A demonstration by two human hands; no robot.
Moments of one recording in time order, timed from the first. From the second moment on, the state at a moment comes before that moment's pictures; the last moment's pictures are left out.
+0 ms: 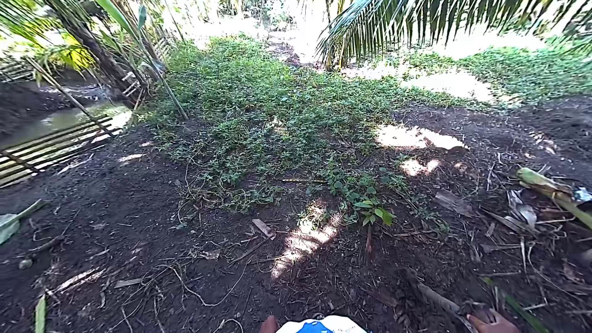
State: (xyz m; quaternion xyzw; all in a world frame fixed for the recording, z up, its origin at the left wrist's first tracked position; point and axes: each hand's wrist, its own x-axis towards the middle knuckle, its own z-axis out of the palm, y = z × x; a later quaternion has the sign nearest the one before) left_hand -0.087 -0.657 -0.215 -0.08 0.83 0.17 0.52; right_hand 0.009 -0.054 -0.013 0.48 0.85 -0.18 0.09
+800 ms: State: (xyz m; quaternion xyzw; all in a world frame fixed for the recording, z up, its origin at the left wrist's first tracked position) left_hand -0.074 -0.661 -0.202 -0.10 0.83 0.20 0.51; right_hand 0.017 -0.058 -0.011 0.48 0.85 -0.19 0.09
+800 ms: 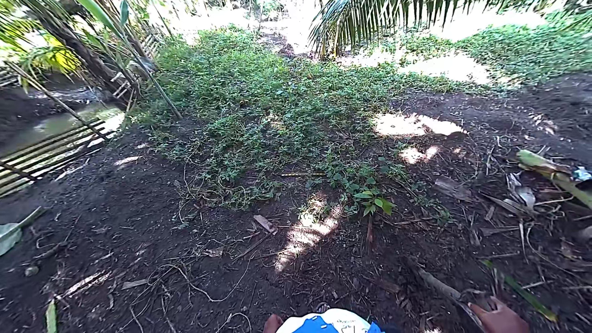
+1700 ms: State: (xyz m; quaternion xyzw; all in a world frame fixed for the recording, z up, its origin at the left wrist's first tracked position) left_hand -0.085 -0.665 -0.240 0.12 0.80 0.17 0.56; right_hand 0.031 -0.112 0.005 0.51 0.81 -0.27 0.12
